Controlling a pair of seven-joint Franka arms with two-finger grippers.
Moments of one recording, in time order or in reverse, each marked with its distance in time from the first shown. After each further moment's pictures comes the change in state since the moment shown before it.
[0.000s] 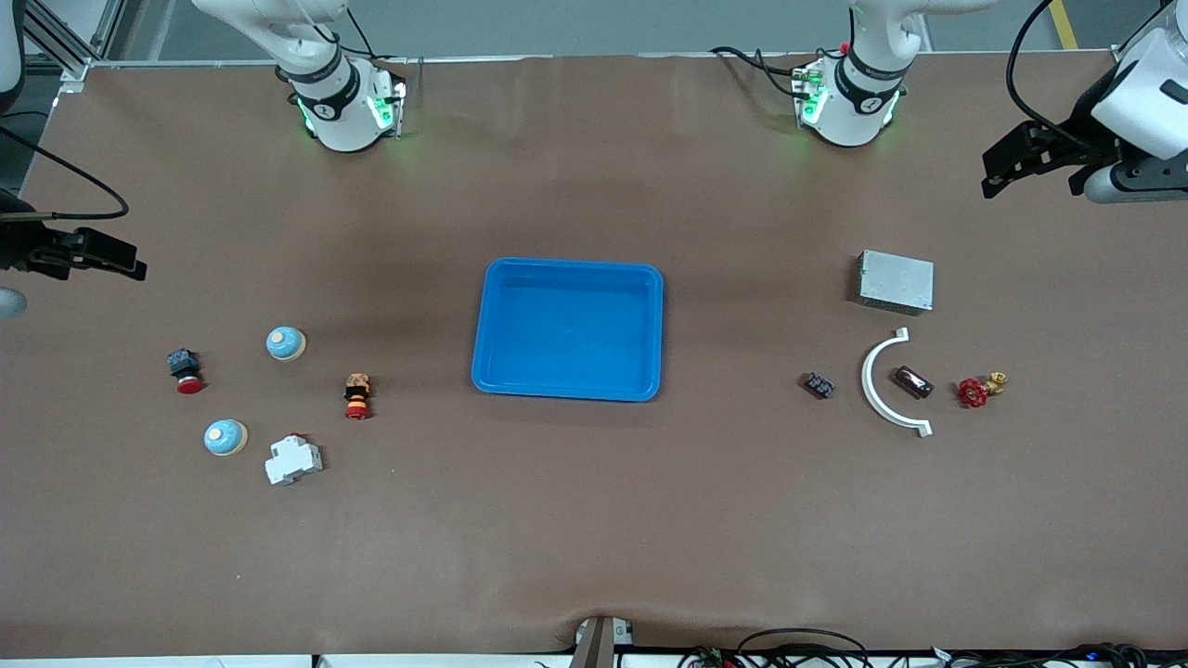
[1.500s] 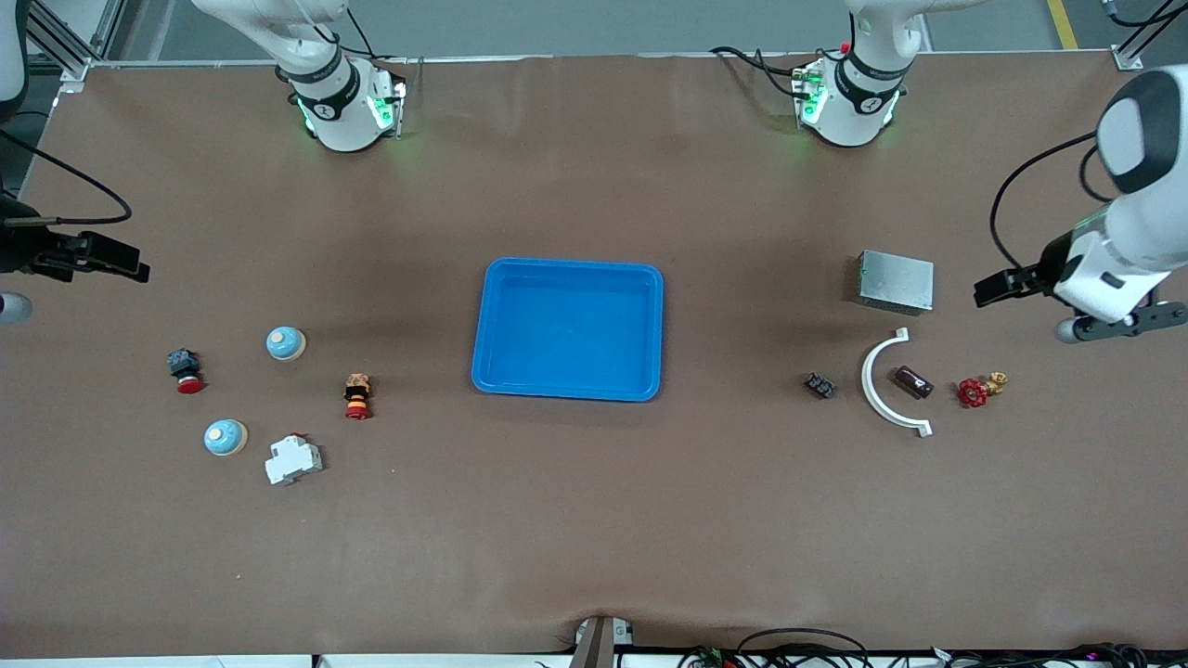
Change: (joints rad) left arm 0.156 0.140 0.022 -0.408 0.035 0.510 0.004; right arm 0.000 0.017 0.001 0.000 0.000 -0.004 0.000
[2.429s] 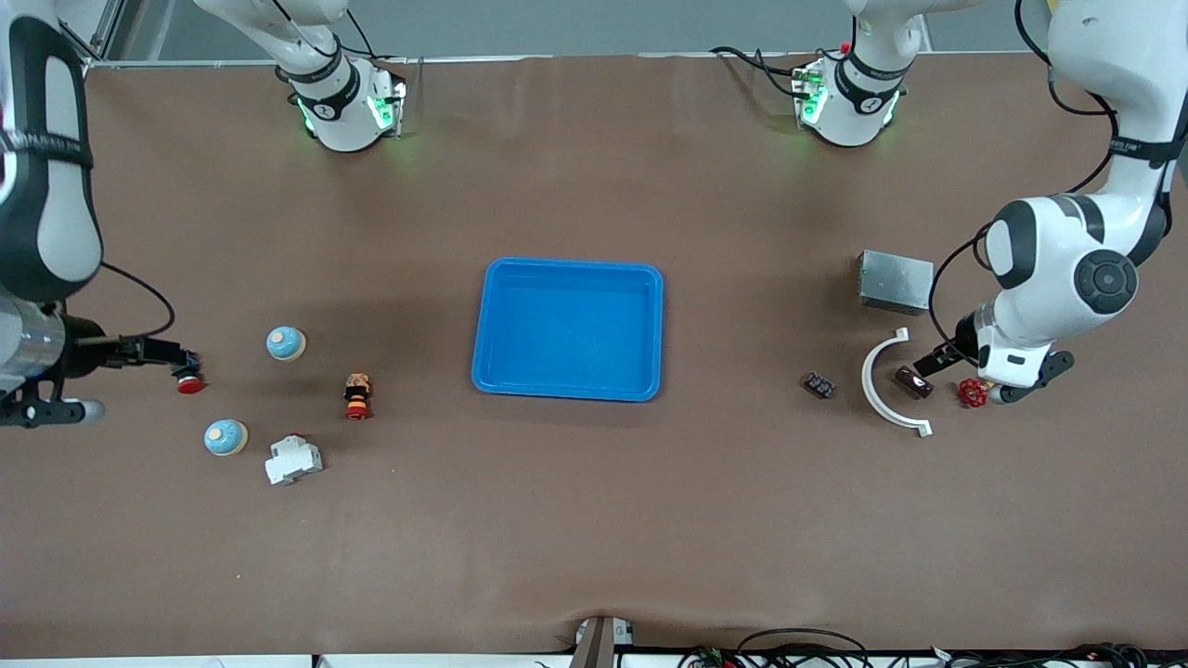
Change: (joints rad) left arm 0.013 0.313 -0.005 -0.095 0.000 0.449 -0.344; right arm -0.066 0.314 -0.011 -0.017 -0.005 0.302 -0.123
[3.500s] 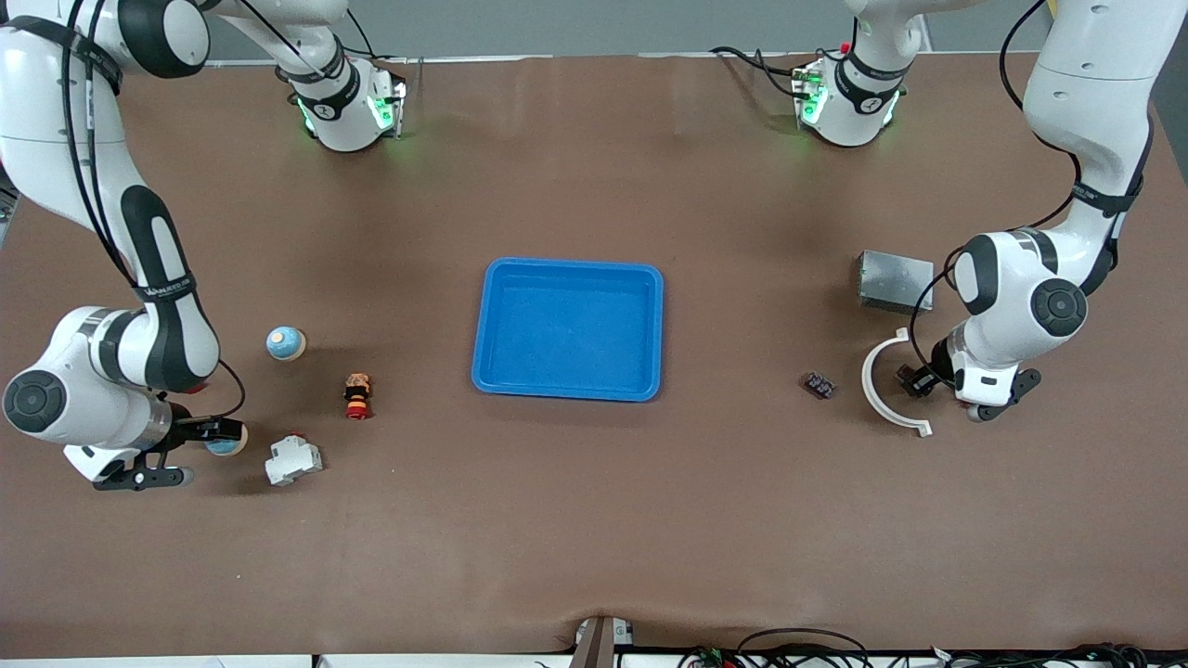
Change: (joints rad) left arm 0.002 0.143 -0.002 0.012 0.000 0.177 -0.075; right arm -0.012 0.327 -0.003 0.003 -0.095 0.445 -0.001
